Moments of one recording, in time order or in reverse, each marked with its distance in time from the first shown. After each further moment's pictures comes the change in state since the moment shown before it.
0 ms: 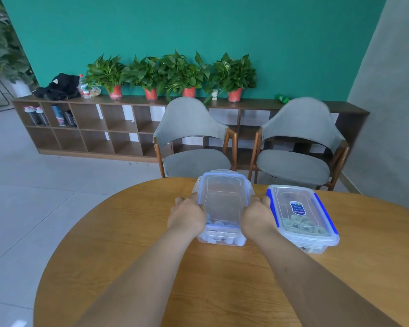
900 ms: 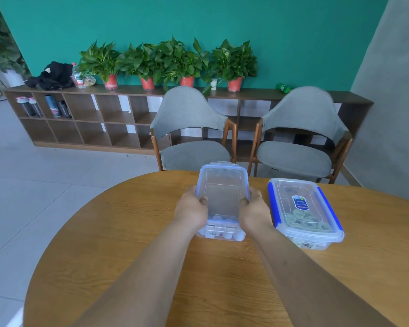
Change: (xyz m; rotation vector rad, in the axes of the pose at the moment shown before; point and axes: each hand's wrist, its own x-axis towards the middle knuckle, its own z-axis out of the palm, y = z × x) left_hand 0.012 0.004 0.018 -0.366 0.037 -0.018; right_hand 0.004 0.000 0.012 0.483 0.077 0.030
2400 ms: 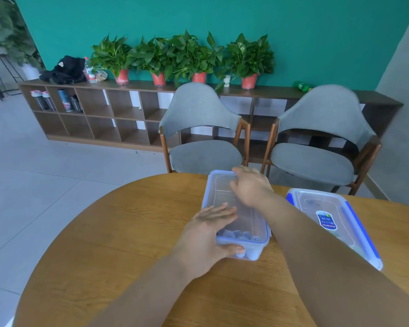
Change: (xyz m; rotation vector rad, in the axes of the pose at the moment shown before) left_hand -0.022 -0.027 -0.011 0.293 -0.184 0.672; right_hand 0.120 -0.047 0.029 -0.717 -0.264 -0.400
